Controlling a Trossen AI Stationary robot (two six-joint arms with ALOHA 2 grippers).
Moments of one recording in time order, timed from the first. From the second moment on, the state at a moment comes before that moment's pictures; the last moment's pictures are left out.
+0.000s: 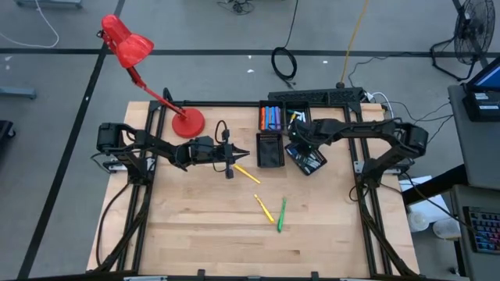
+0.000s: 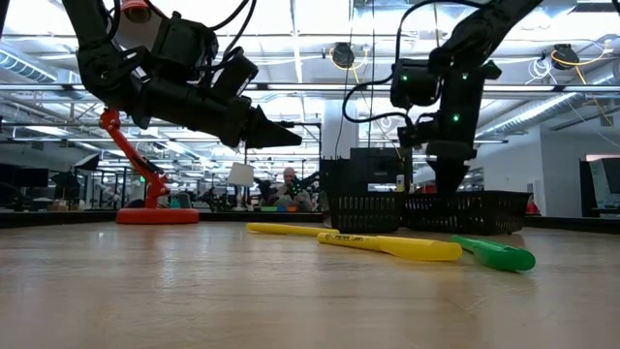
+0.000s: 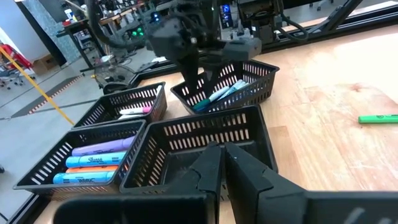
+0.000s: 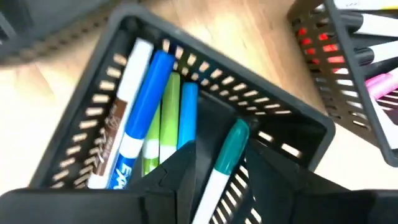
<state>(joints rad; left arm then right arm) 0.16 1.65 0.53 0.92 0.00 0.28 -0.40 1.53 0.88 -0.68 0.14 0.05</state>
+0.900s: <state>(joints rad) 0.16 1.65 0.53 0.91 0.00 0.26 -0.43 1.67 0.88 -0.67 -0.17 0.09</state>
